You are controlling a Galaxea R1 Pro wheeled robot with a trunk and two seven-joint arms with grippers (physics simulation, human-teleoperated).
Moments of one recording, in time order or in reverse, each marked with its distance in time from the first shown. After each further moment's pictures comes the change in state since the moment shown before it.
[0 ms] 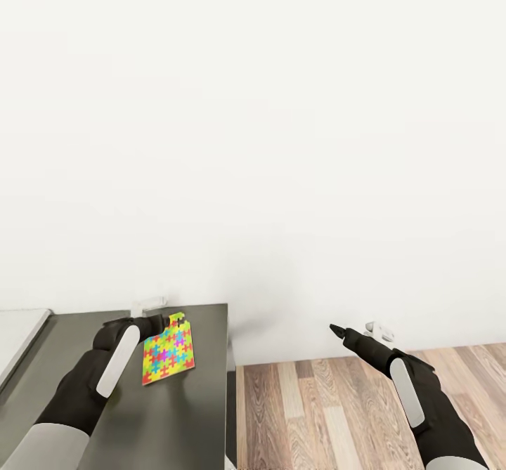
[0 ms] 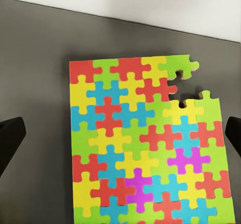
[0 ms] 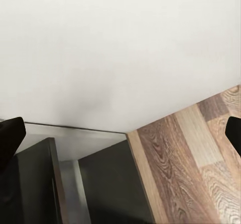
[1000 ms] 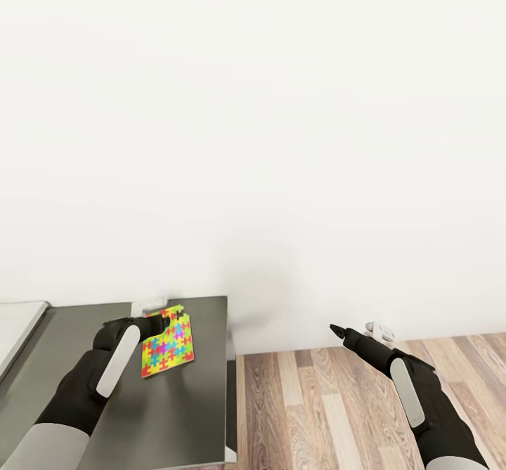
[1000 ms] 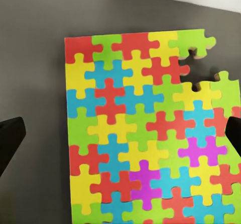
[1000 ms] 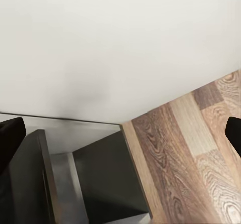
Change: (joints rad) left arm 0.000 0.000 -0.001 0.000 0.000 0.000 0.000; right arm 0.000 -0.001 0.000 0.000 0.000 0.000 0.000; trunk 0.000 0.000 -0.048
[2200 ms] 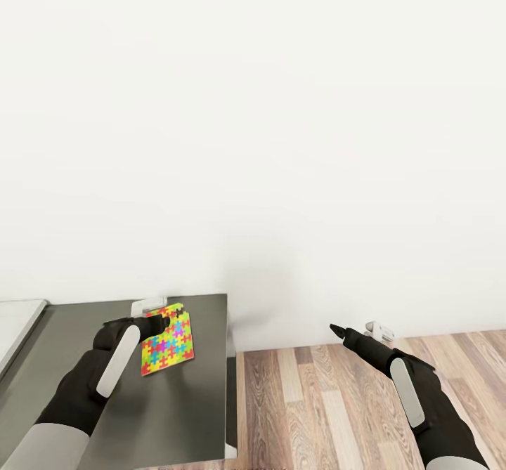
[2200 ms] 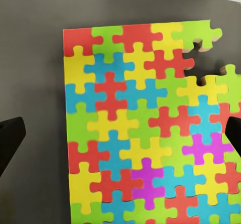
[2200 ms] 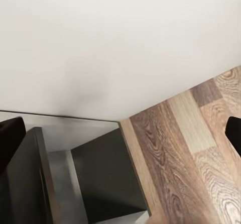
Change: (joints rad) left arm 0.000 0.000 0.000 0.000 0.000 0.000 0.000; right arm 0.000 0.000 0.000 -0.002 0.001 0.000 0.000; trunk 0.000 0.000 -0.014
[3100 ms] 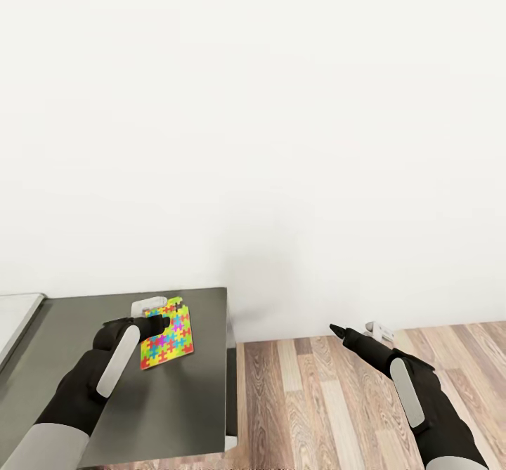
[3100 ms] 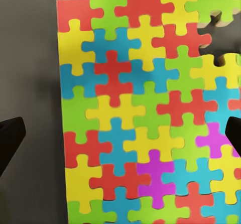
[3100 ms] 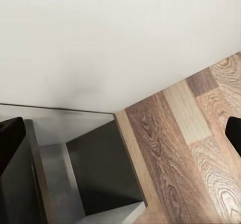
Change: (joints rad) left arm 0.000 0.001 0.000 0.001 0.000 0.000 -0.002; right arm 0.000 0.001 0.000 0.001 0.000 0.000 0.000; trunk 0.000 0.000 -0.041
